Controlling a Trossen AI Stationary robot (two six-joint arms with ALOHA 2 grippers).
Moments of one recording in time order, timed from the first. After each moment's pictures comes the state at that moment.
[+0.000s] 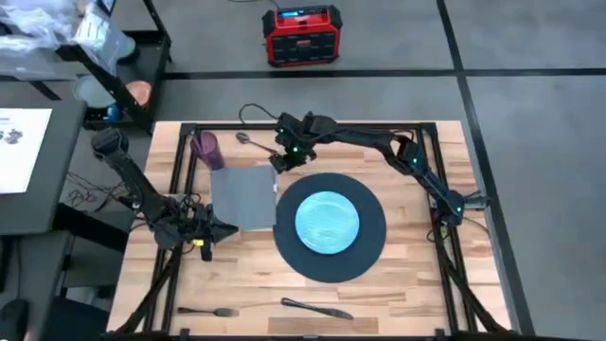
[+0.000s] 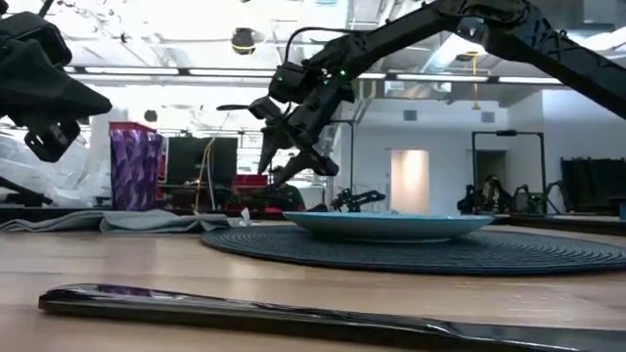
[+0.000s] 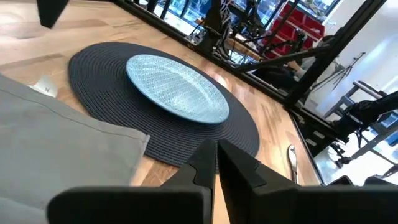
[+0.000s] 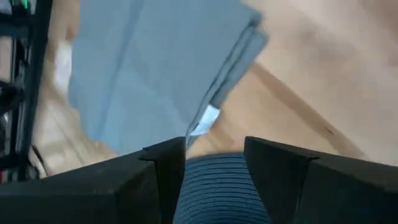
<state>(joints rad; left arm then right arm) -0.91 0.64 0.01 0.28 -1.01 -0.83 -0.40 2.38 2.12 -0.82 -0.42 0.68</state>
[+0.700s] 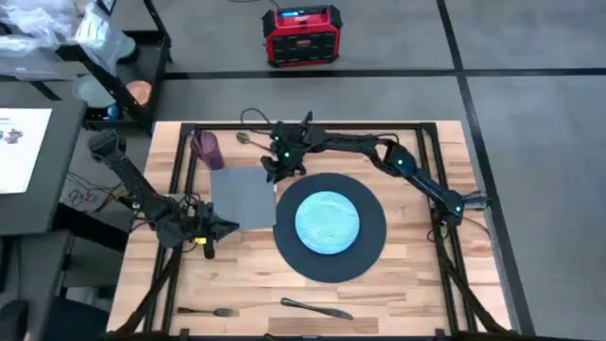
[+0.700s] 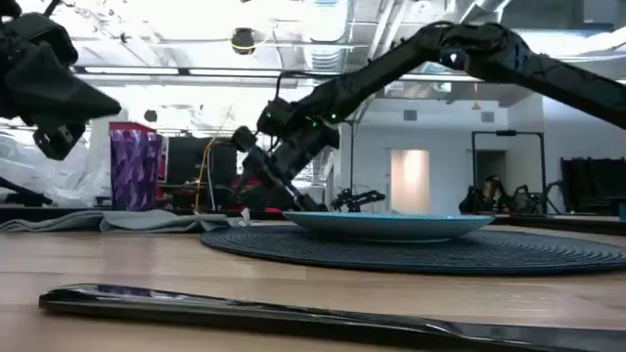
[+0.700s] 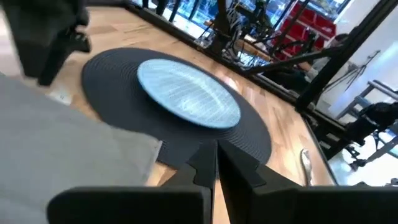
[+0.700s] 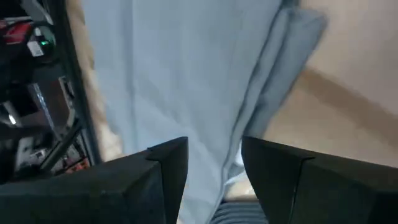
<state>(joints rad) -0.86 0.64 0.03 0.29 -1.00 -0.77 -0.39 2.54 2.12 -0.55 -0.66 0.97</state>
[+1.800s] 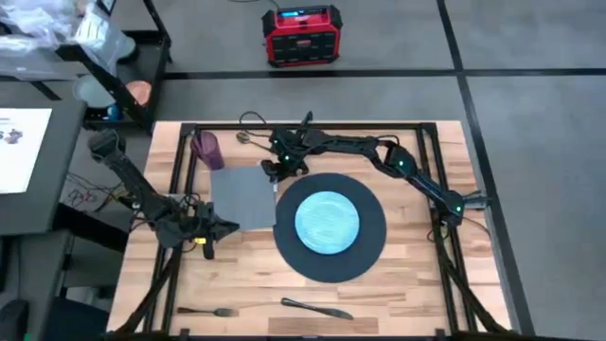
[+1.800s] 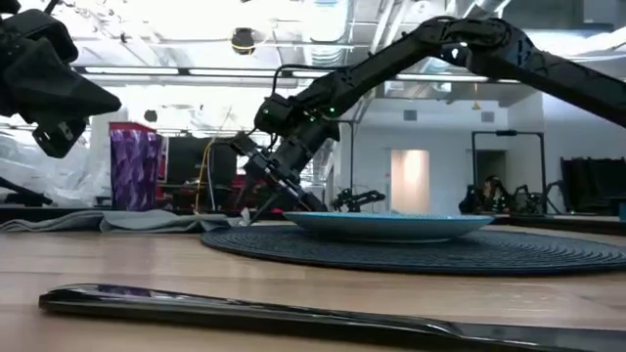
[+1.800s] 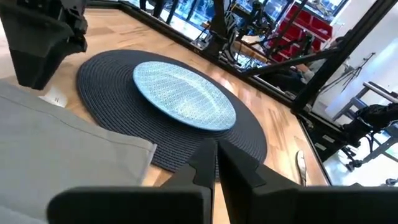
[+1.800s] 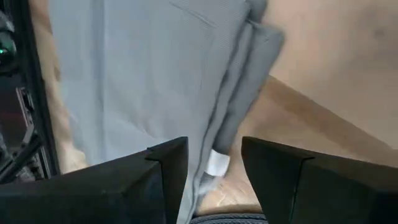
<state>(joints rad) -0.86 0.64 0.04 0.29 -0.99 -0.78 -0.36 2.52 2.12 -0.64 -0.49 0.92</state>
